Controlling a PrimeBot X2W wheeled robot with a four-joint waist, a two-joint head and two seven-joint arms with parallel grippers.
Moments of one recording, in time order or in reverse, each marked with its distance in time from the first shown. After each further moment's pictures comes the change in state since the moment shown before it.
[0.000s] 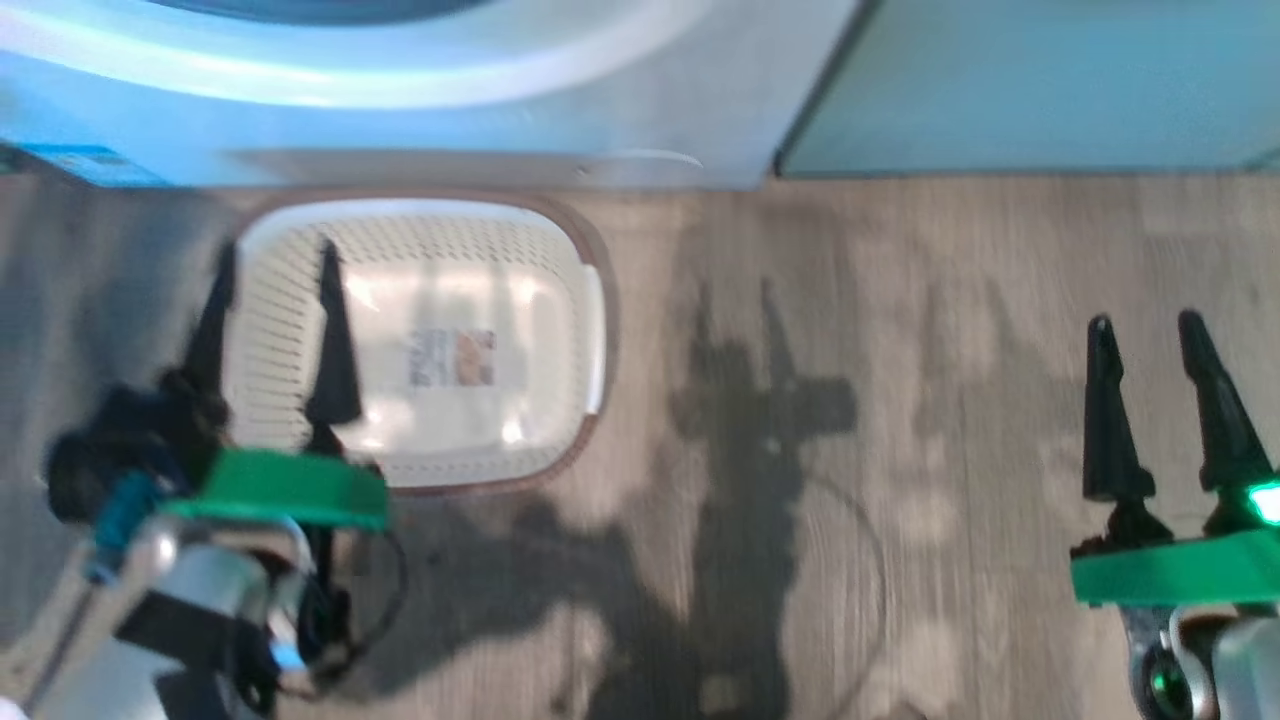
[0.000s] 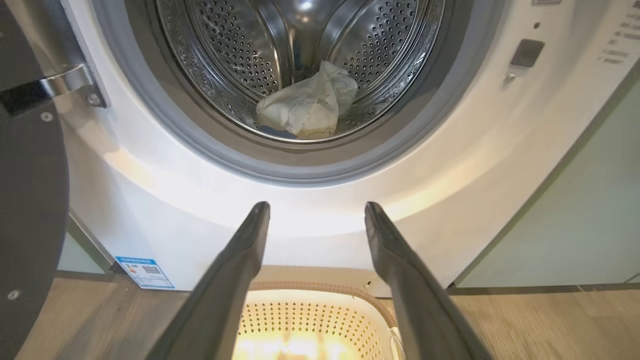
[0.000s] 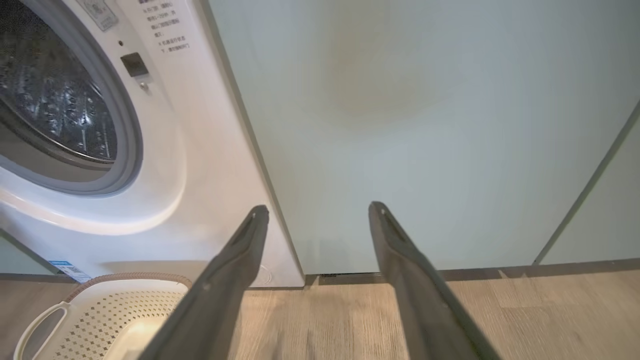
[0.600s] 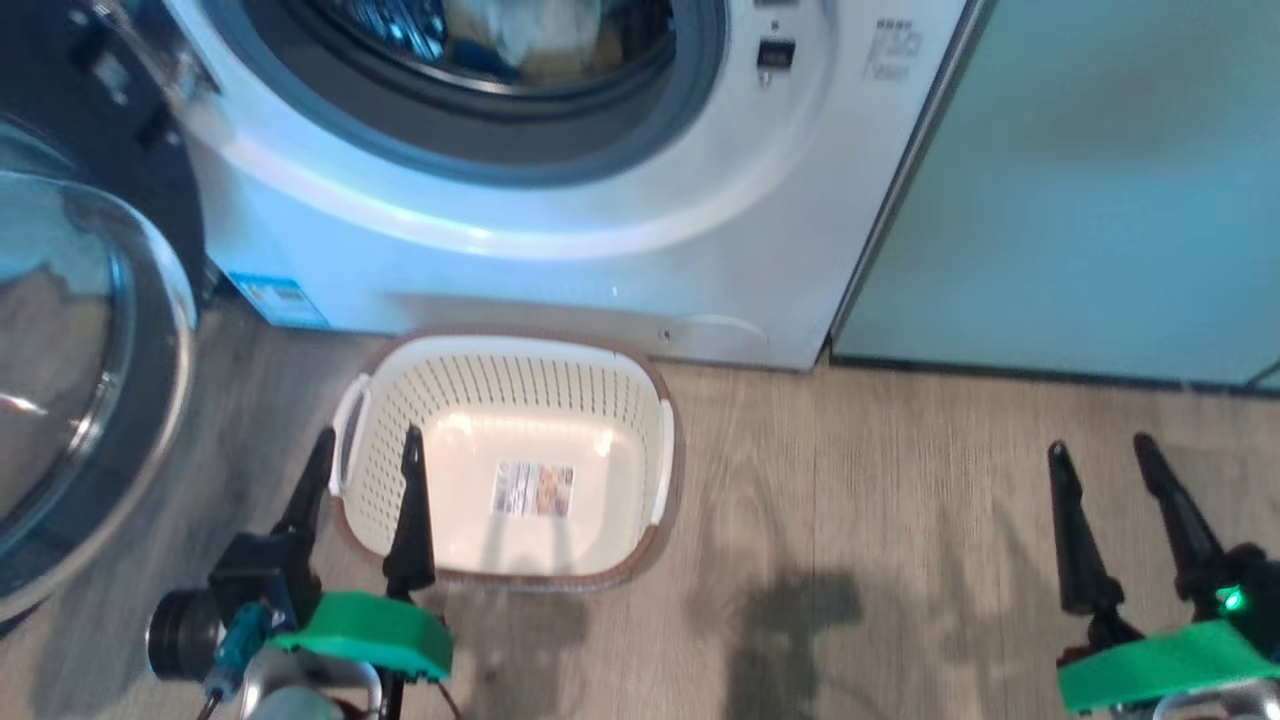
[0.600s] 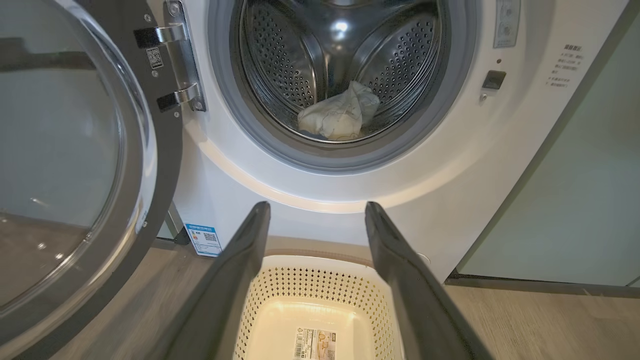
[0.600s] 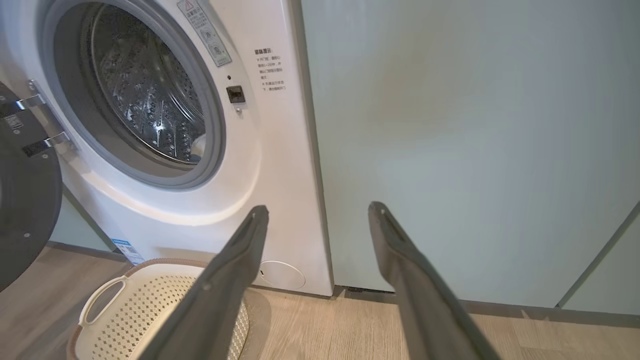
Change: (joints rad) left arm 0.216 -0.136 -0.054 0.071 0.080 -0.009 -0.005; right arm 0.151 -0.045 0.024 0.024 -0.047 0.000 0.034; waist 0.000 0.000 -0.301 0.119
